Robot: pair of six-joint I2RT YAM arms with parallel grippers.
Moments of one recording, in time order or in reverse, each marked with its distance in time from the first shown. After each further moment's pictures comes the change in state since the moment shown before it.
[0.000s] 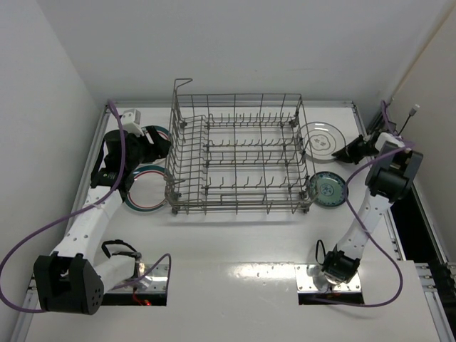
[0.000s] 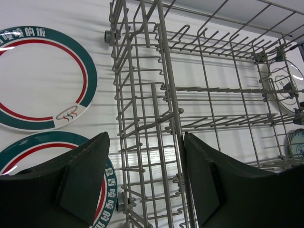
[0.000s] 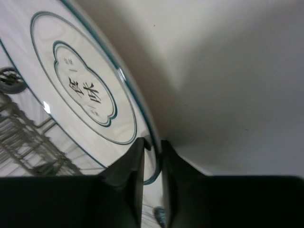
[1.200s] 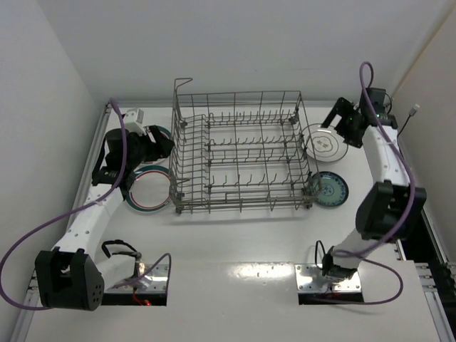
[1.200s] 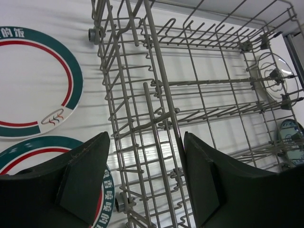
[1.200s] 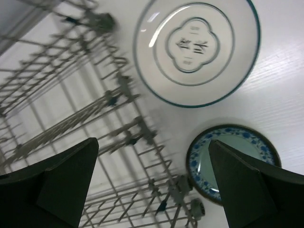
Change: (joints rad) left arm 0.001 0.033 0.006 0.023 0.075 -0.001; right arm 0.335 -0.725 -0.212 -0.061 0.463 -0.077
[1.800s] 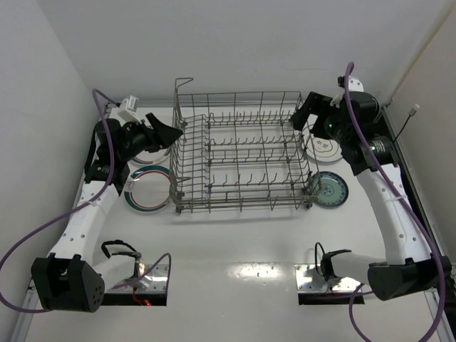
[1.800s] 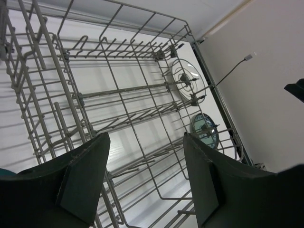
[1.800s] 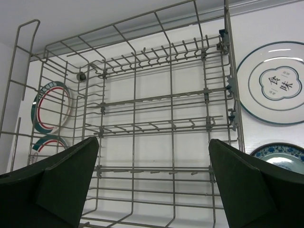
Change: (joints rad) left arm 0.005 -0.022 0.107 0.030 0.297 -0.241; right arm 0.343 -0.378 -0.044 0.043 0.089 -0.008
